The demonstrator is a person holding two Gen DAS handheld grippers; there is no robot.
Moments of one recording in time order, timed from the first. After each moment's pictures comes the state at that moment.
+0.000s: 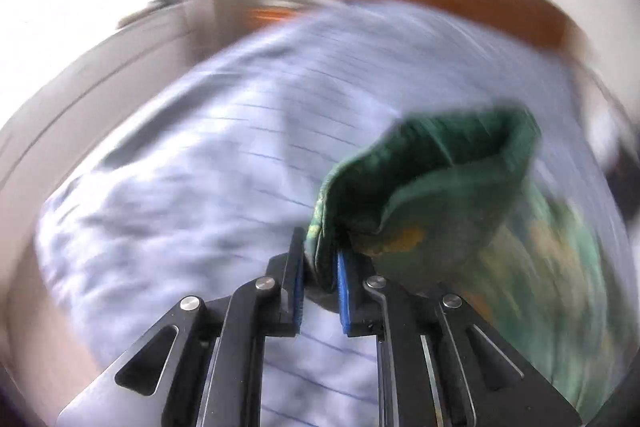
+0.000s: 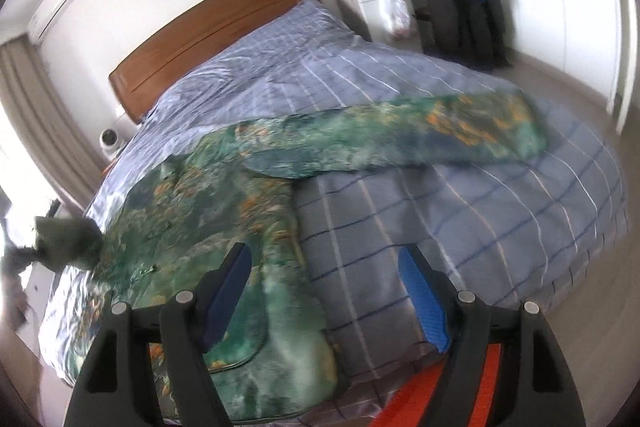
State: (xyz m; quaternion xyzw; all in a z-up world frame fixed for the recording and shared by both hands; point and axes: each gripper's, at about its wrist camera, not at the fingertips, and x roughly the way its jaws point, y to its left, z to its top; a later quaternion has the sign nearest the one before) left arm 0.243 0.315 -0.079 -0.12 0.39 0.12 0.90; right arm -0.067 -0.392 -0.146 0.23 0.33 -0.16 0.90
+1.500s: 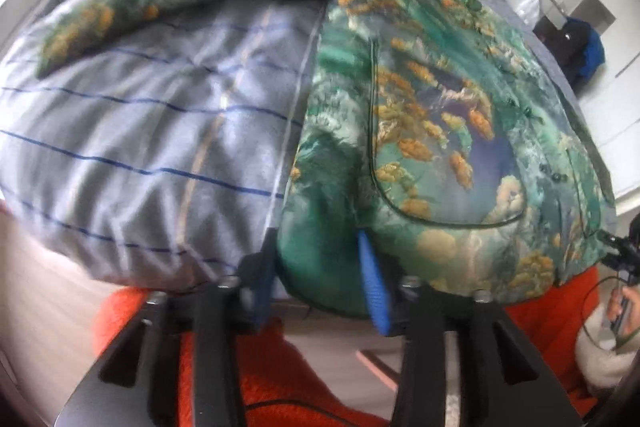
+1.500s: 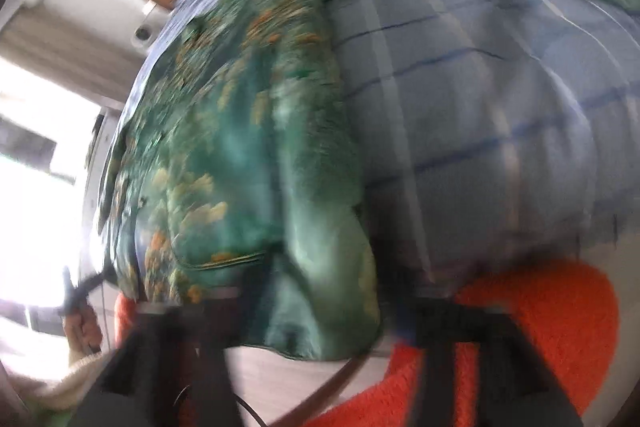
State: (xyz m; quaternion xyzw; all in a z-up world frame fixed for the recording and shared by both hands) left arm 0.060 0.198 -0.204 -0.06 0.55 -0.11 0.82; right arm -0.043 -0.393 -0.257 0.32 0.53 0.01 0.79
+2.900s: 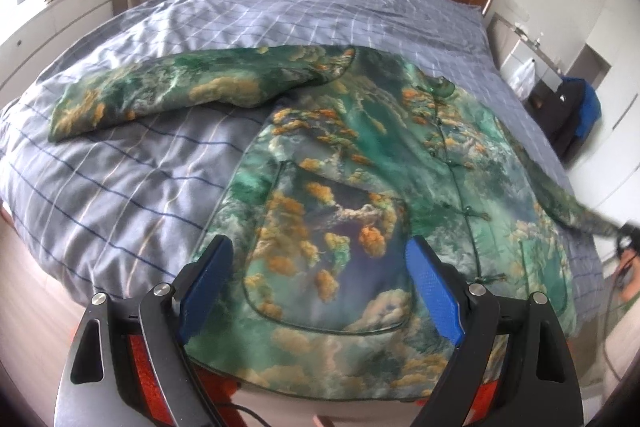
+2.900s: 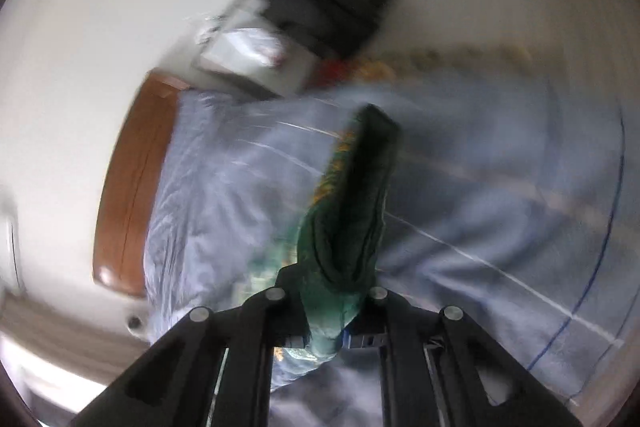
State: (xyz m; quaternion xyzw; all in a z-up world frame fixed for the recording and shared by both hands) left arm 0.071 0.134 -0.138 -0.11 0.45 -0.07 0.88; right arm -0.004 -0.672 -0.174 0.50 0.21 -0.25 0.80
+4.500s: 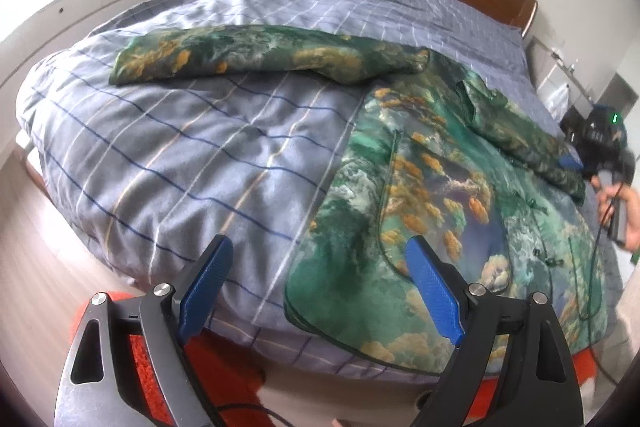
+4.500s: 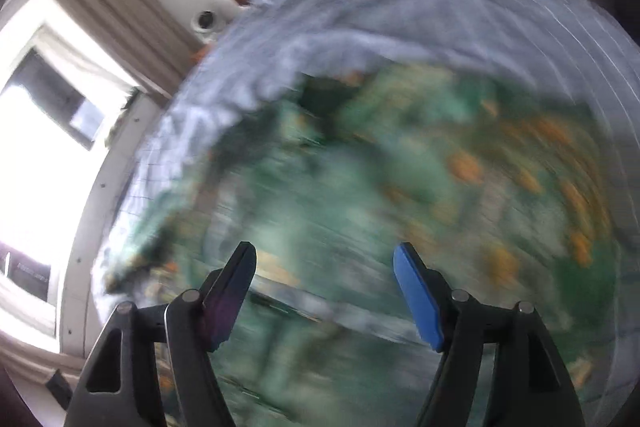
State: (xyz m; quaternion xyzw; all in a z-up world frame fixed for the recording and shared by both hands) left arm 0.039 0.205 -0.185 -0.13 0.45 -0.01 0.89; right arm 0.277 -0.280 -0.193 0.21 0.49 0.09 0.84
